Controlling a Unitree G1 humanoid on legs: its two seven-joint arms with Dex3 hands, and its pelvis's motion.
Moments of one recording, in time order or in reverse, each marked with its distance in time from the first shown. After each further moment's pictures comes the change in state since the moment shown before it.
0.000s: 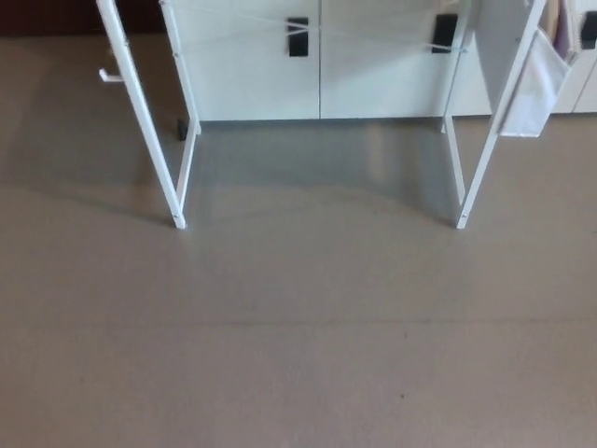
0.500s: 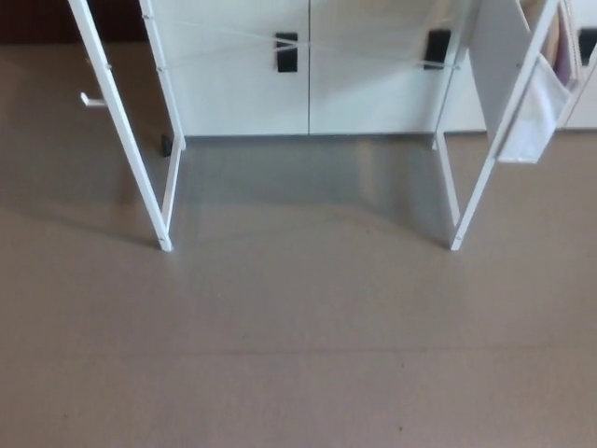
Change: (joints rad) left_arm -0.009 0.006 0.002 0.005 0.000 0.000 -0.002; right_arm -0.014 0.004 -0.019 0.013 0.008 0.004 0.009
